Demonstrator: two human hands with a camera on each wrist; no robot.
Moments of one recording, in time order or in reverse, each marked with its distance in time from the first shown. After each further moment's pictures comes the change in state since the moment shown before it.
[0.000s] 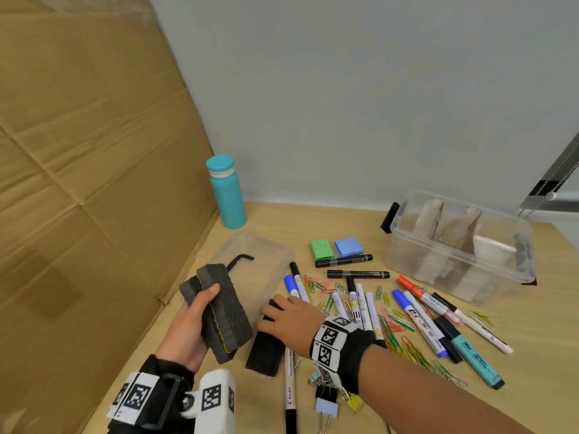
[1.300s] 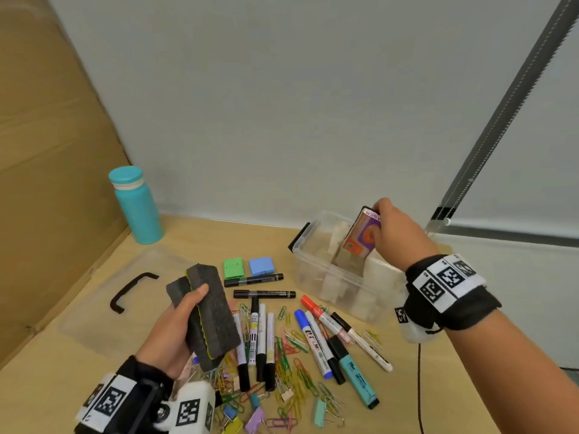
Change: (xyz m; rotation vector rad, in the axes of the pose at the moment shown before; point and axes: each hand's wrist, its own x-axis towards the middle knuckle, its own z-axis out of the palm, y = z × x) left_hand -0.010 -0.044 0.164 0.005 -0.095 -0.049; right_hand -0.235 0.221 -0.144 0.285 0.406 0.984
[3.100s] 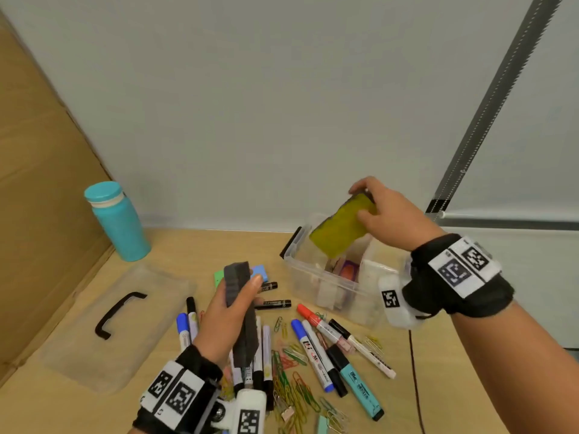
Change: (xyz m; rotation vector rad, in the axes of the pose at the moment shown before) left_hand 0.018 -0.007 0.074 0.333 -0.136 0.250; right_hand 0.012 -0.016 -0.035 0.236 -0.042 -0.099
